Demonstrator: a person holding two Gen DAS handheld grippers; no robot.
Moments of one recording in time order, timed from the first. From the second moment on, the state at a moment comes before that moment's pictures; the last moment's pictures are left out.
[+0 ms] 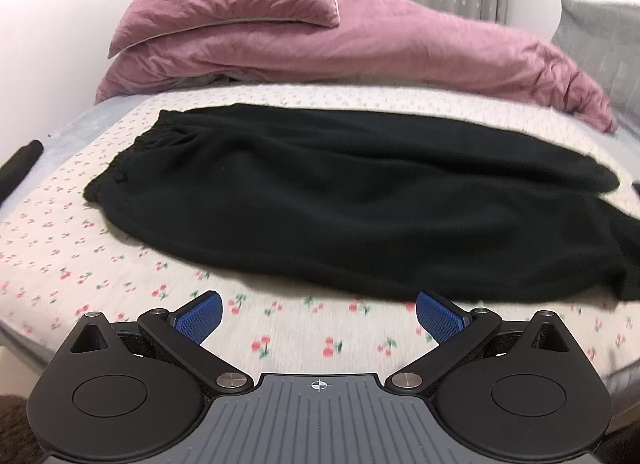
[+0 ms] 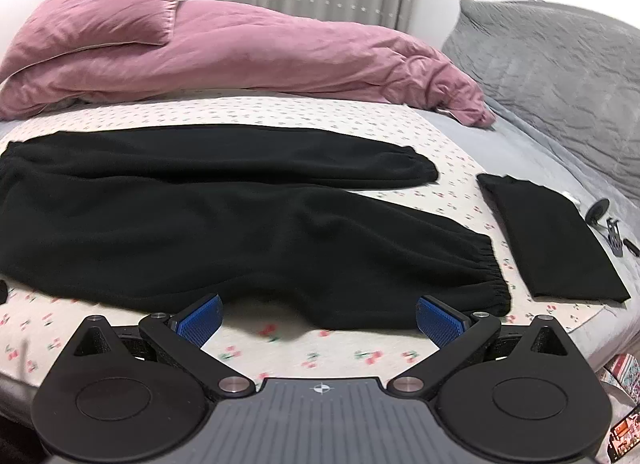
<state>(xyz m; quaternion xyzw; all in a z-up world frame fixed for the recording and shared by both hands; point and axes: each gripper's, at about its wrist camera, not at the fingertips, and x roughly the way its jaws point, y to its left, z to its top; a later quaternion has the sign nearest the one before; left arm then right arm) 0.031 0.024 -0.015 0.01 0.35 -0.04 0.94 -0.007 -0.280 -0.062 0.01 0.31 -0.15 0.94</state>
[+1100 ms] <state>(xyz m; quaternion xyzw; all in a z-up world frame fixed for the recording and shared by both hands) 0.151 0.228 -0.034 -0.18 0.37 0.05 0.91 -0.007 -0.473 -0.097 0.23 0.33 -0.20 0.89</state>
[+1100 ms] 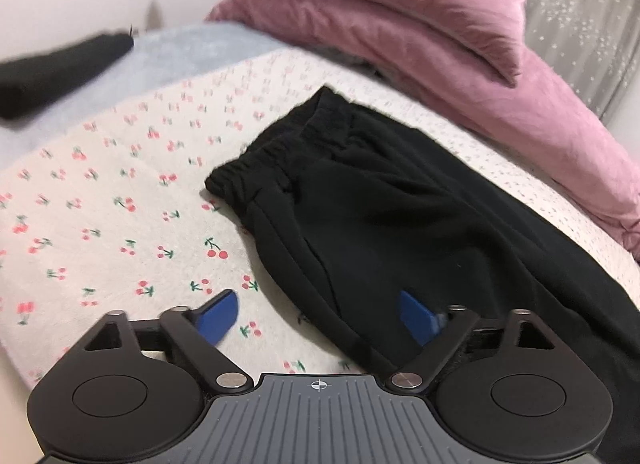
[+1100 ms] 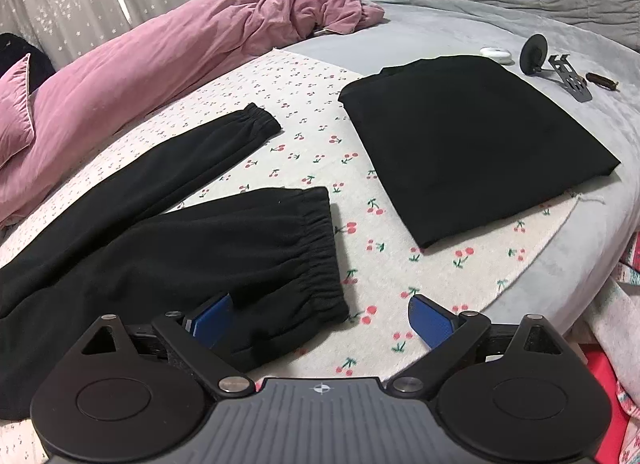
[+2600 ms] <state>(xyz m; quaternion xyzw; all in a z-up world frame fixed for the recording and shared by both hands) 0.156 0.274 -0.044 -0.23 0.34 0.03 0.91 0.033 -0.497 -0.087 0.27 0.36 -0.18 0.87</state>
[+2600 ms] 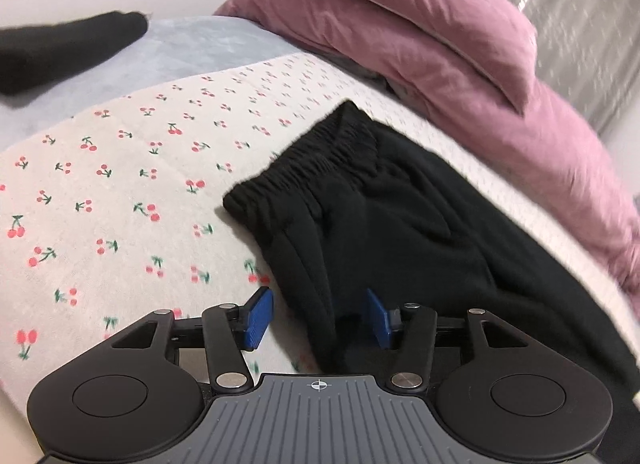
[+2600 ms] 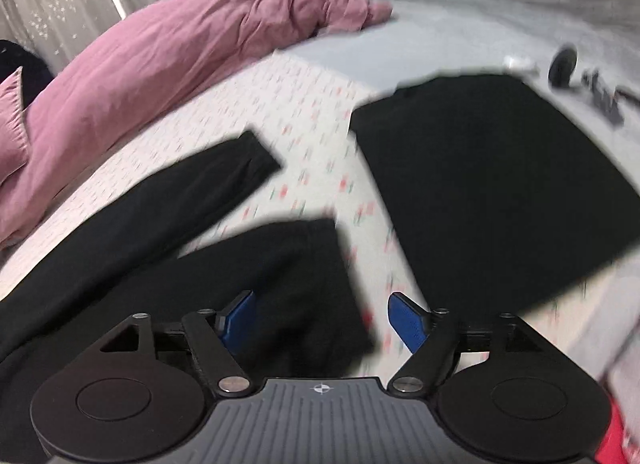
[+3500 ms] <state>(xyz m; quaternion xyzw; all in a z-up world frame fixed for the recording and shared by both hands) 0.146 0.286 -0.035 -0.16 0.37 0.11 0.91 0.009 -0.482 -0.117 0.30 0.37 -0.20 0.86</state>
